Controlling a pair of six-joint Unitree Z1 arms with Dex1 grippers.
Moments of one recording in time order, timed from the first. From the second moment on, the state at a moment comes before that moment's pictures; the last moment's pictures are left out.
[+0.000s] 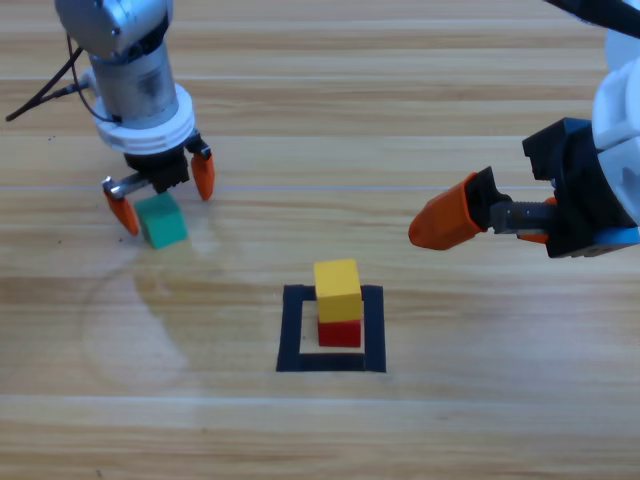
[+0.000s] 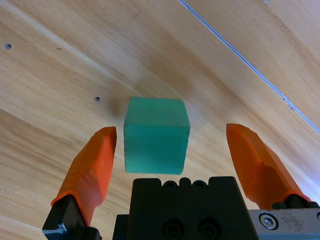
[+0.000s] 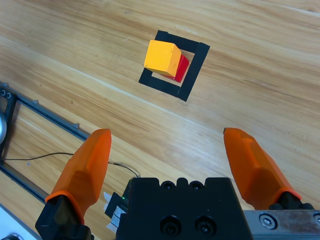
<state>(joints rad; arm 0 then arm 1) -0.39 2.30 -1.85 1.06 0.06 -1.15 1.06 1.57 -1.20 0.56 -0.07 0.71</state>
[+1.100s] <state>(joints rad) -0.54 2.15 -2.33 1.37 0.03 -0.38 1.06 1.57 -1.20 0.56 -0.07 0.71</state>
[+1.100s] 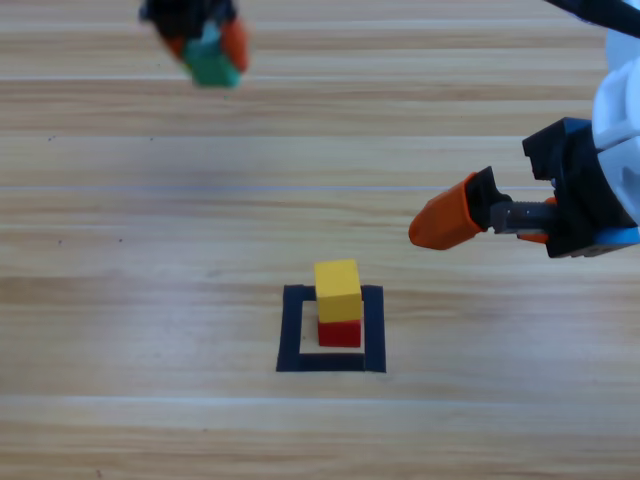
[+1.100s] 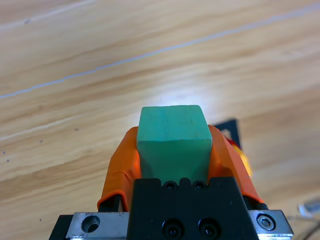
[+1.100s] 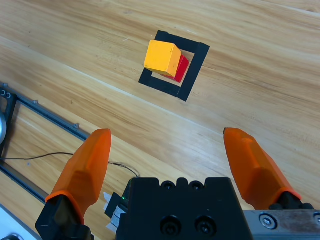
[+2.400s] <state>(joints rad) -0.90 2.24 -2.19 1.40 0.09 -1.11 1.01 1.57 -1.14 0.56 -0.06 0.71</state>
